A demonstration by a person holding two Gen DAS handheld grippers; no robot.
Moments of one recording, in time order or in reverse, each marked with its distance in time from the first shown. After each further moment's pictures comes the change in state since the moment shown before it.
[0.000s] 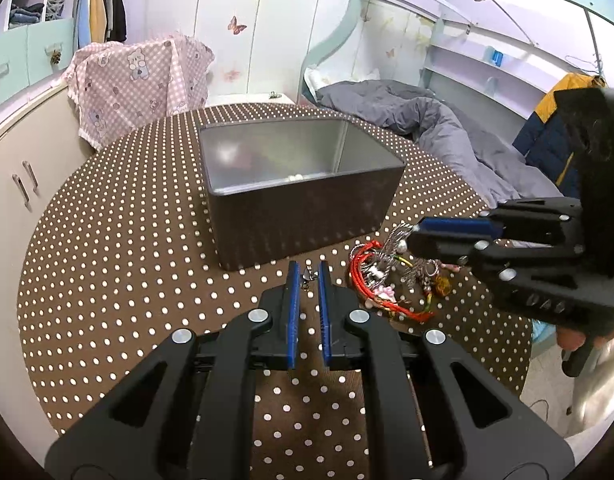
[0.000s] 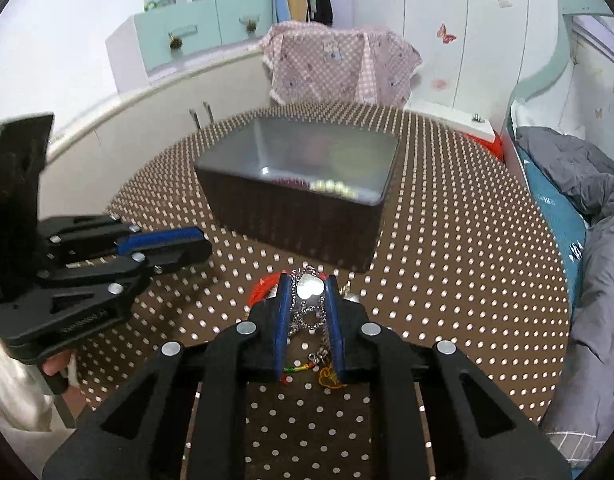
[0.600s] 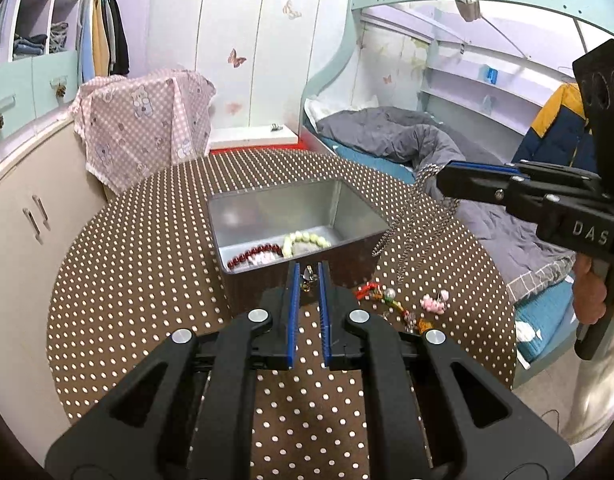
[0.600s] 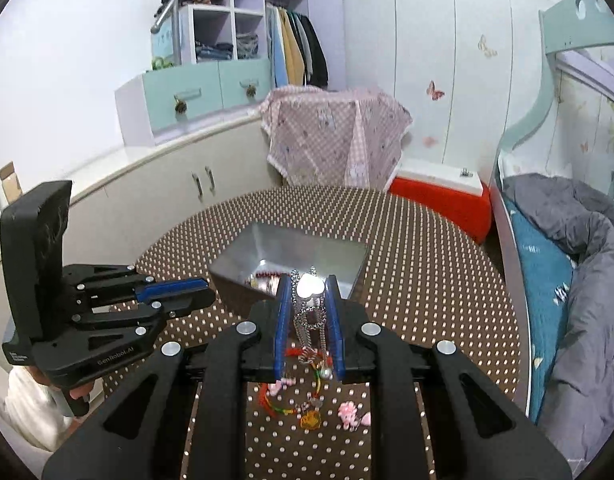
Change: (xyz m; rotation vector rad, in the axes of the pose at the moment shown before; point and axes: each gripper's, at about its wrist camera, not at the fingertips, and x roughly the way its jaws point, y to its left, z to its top) left arm -0.029 -0.004 0.029 0.034 -0.107 0.022; right arm -0.061 -0.008 0.035 -0.013 -0.208 -0.020
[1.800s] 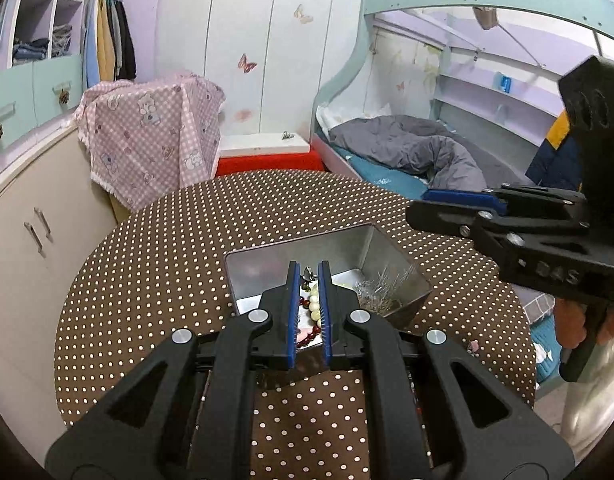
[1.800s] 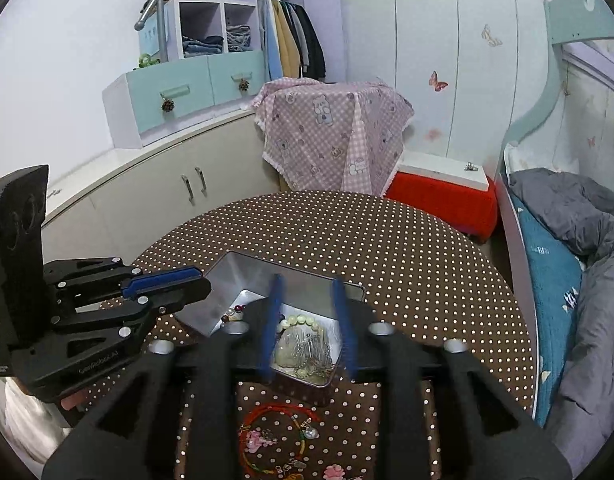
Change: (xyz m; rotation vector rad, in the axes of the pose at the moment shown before) left arm 0.037 0.025 0.038 -0.024 0.005 0.034; right arm 0.058 -0.017 0.028 0.024 0.043 0.006
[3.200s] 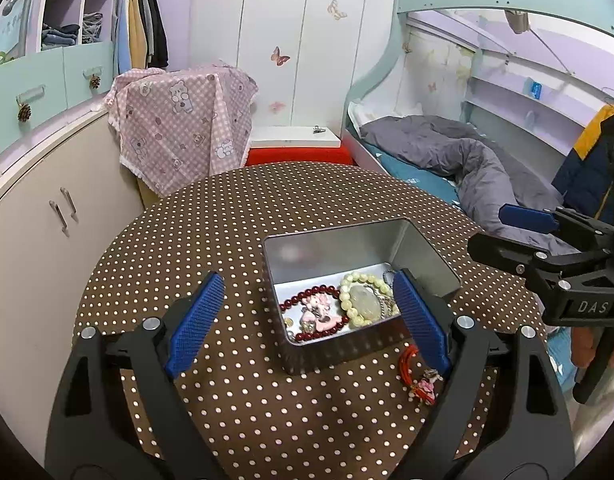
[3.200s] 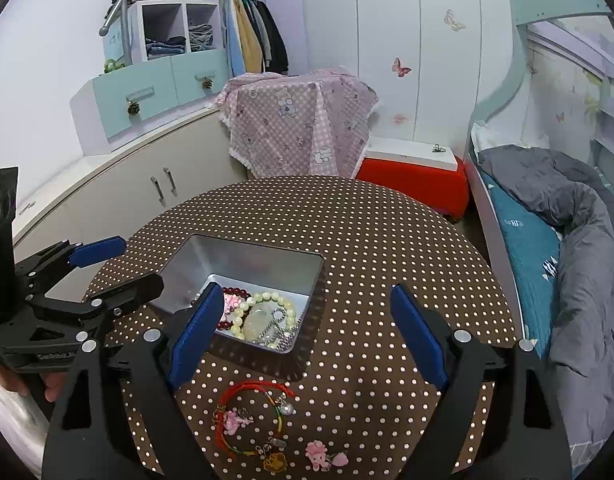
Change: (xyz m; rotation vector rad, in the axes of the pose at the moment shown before) left arm -0.009 0.002 -0.006 -0.053 0.012 0.096; right arm -0.011 -0.020 -0.019 0.079 0.021 -0.104
